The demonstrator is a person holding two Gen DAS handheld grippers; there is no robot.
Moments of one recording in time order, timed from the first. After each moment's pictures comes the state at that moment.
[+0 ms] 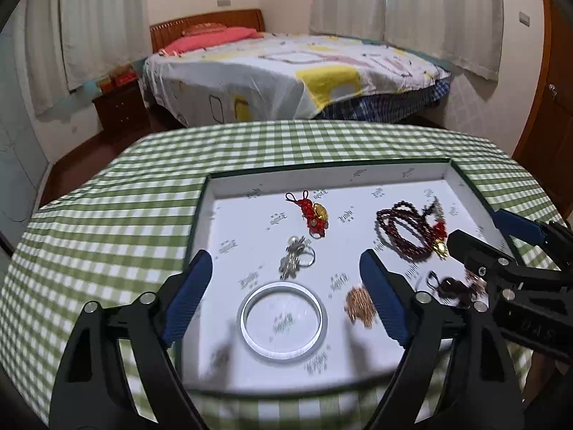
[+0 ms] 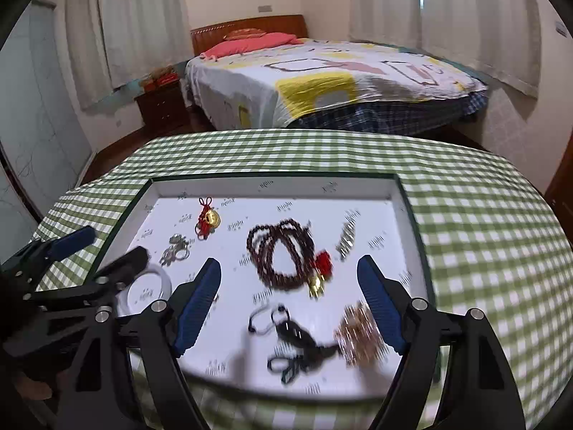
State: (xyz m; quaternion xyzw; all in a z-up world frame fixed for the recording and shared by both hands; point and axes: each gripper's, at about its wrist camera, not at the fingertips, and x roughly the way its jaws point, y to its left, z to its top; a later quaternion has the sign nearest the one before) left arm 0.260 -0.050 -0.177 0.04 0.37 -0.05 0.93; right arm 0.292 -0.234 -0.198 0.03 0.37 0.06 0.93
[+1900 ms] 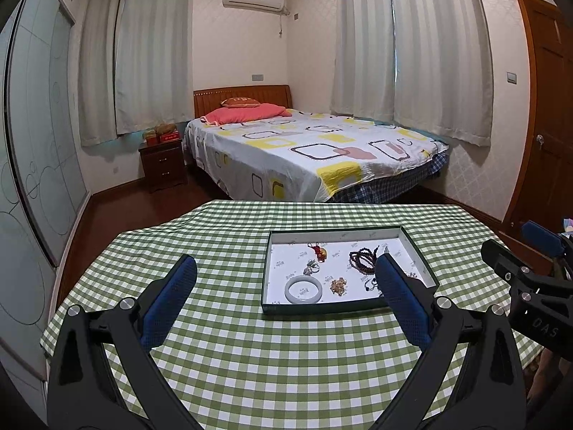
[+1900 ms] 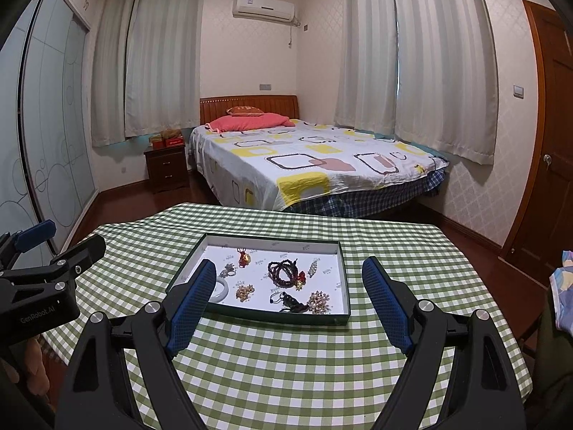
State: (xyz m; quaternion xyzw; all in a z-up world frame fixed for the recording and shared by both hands) left arm 0.046 -0.020 -0.031 0.02 0.23 0.00 0.97; right arm 0.090 -0.232 -0.060 -0.01 0.22 0.03 0.97
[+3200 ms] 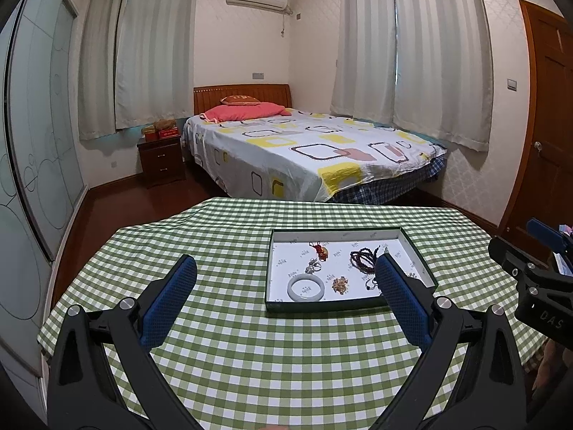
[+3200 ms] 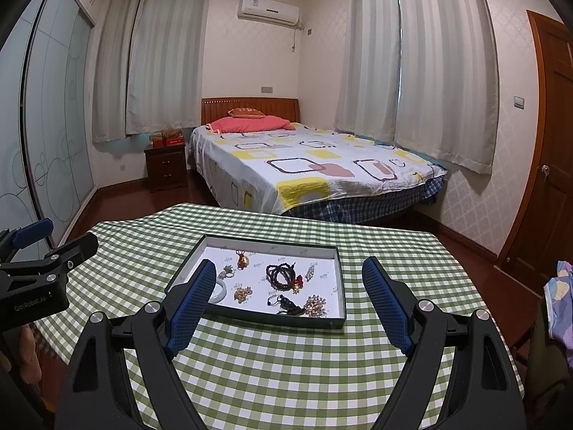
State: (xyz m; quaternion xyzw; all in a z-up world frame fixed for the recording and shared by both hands) left arm 0.043 -0.003 -0.030 0.00 0.23 -0.01 0.97; right arm 0.085 -0.227 -0.053 -0.02 0.21 0.03 0.98
